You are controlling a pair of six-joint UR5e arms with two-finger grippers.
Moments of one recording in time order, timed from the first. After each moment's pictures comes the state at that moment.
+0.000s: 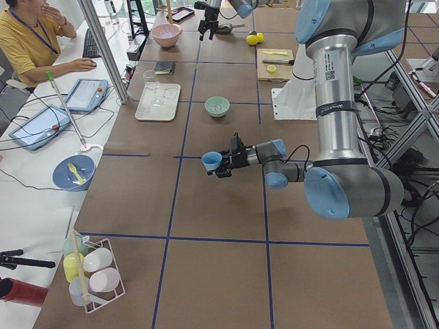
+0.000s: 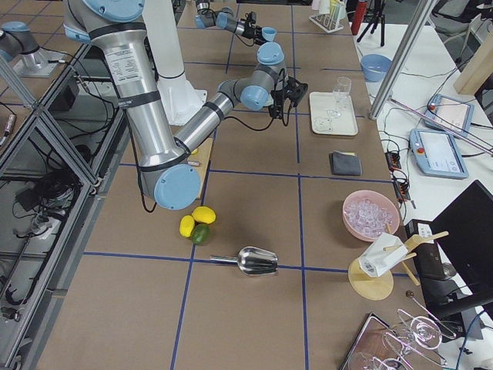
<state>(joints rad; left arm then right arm) -0.24 -1.30 -1.68 -2.67 -0.50 -1.29 0.87 -1.24 1.99 -1.31 2.05 1.70</state>
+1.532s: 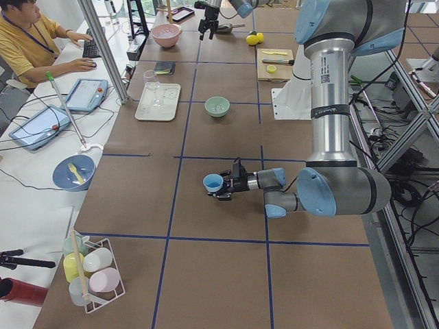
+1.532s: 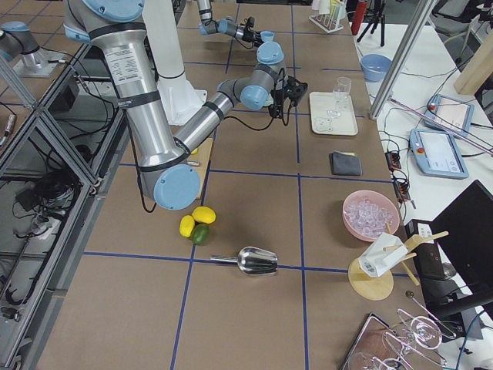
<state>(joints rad) -0.22 -1.40 -1.37 -3.01 -0.49 -1.26 0.87 -1.25 2.00 -1.31 2.05 1.70</state>
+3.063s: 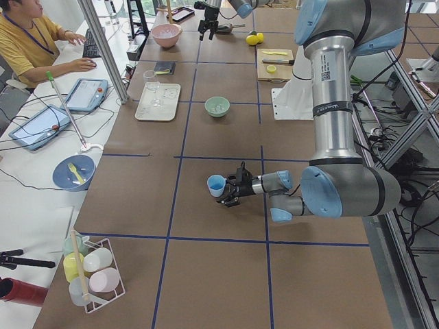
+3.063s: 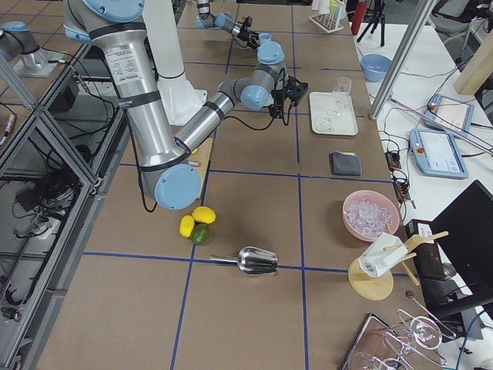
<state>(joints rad) -0.17 -1.29 -1.44 -3.03 -0.64 -1.25 0.87 -1.24 1.99 -1.31 2.05 1.70</state>
